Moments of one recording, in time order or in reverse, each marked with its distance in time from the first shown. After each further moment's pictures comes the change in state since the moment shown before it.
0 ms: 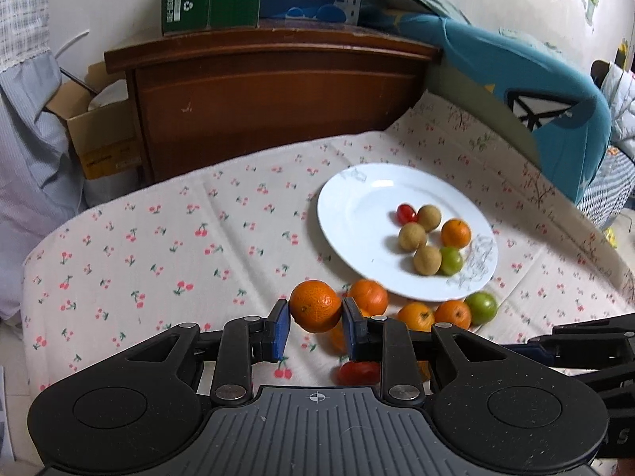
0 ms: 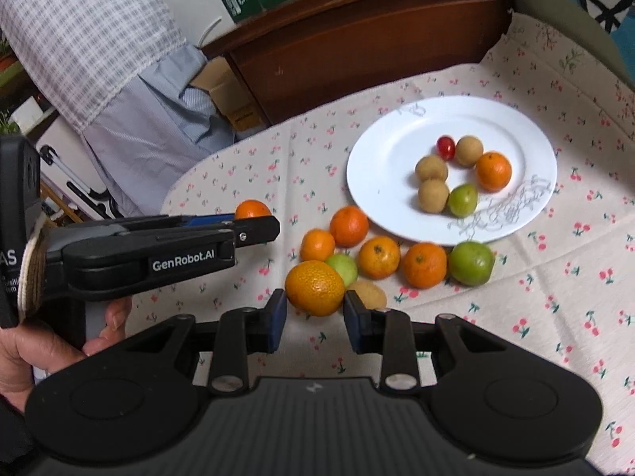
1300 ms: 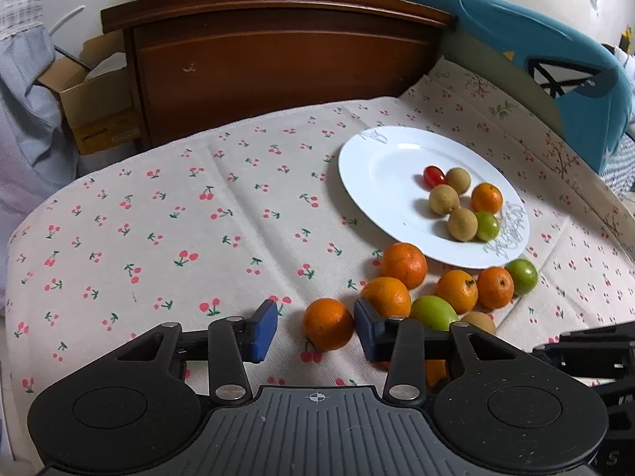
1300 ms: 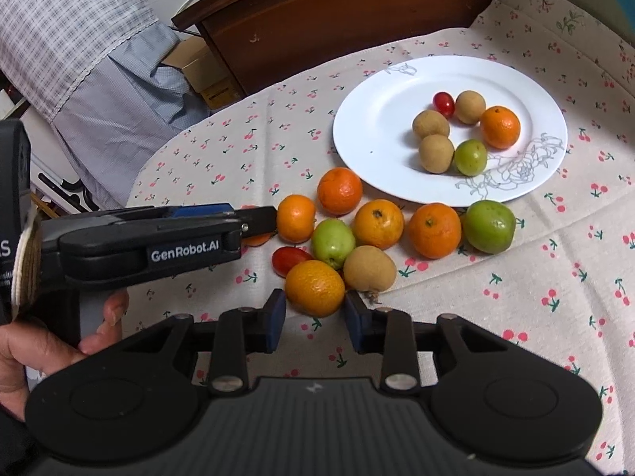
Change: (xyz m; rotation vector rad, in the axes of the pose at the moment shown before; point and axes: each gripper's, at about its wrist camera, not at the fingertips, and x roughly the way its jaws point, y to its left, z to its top) left arm 0.035 0.019 -0.020 0.021 0.070 0.001; right arm 0.040 0.005 -0.017 0.037 0.070 -0.066
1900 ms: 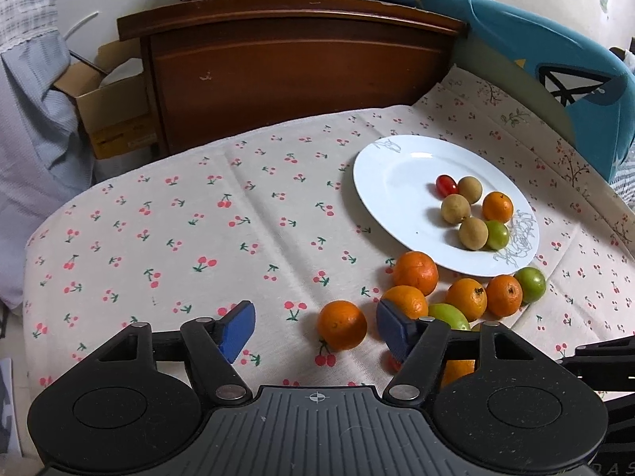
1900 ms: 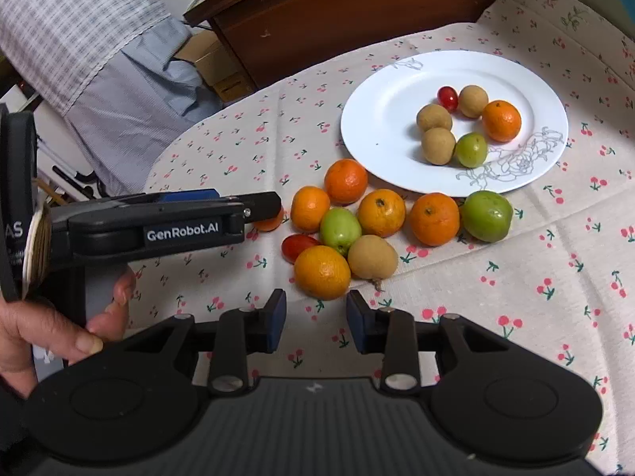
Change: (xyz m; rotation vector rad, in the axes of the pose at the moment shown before) left arm -0.006 0.003 0.003 -0.014 -0.022 0.046; right arm -0.007 -0.003 -0.003 0.003 0.026 0.034
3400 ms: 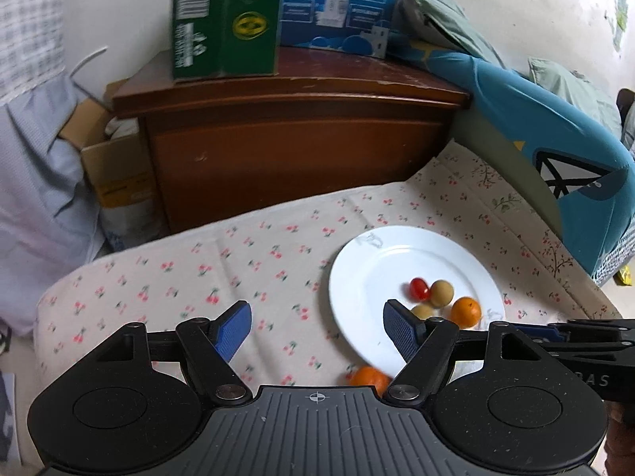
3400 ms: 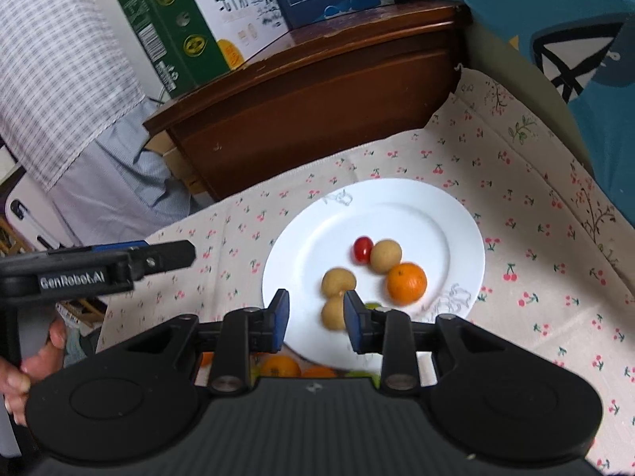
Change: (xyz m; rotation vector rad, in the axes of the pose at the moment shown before) left arm -0.031 -0.019 0.070 -0.074 -0.072 0.029; right arm -0.044 -0.058 0.076 -0.025 -0.173 -0.033
